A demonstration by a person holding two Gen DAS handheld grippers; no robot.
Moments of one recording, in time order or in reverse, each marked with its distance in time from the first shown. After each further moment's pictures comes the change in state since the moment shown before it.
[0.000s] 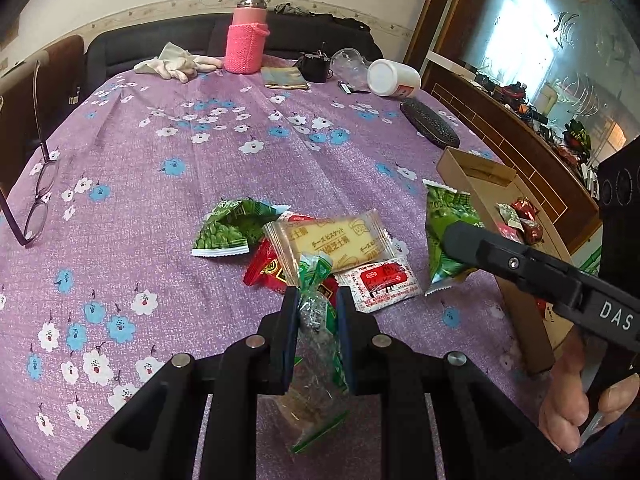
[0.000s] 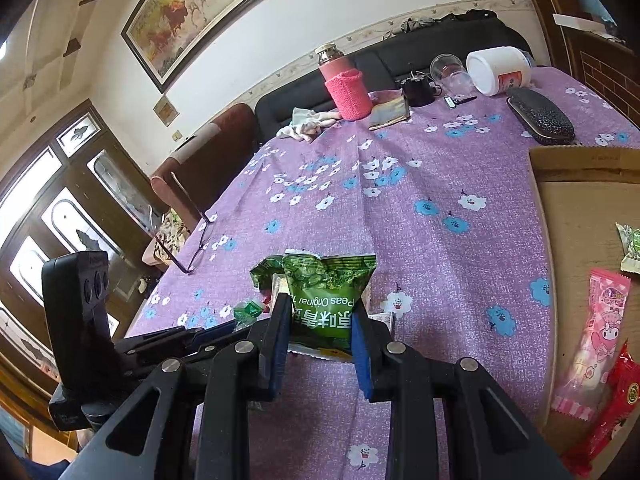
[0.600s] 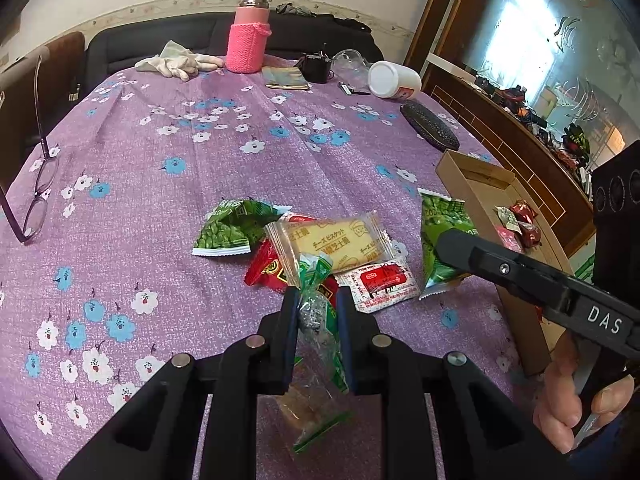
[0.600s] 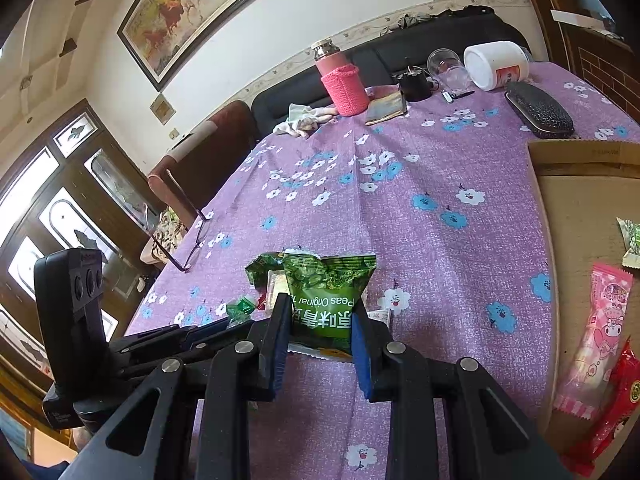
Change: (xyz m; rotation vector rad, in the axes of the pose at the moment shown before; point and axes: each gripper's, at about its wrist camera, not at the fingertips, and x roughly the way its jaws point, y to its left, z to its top) left arm 0.001 0.003 0.001 -0.006 0.002 -0.007; right arm 0.006 -0.002 -0.001 0.005 0.013 -0.007
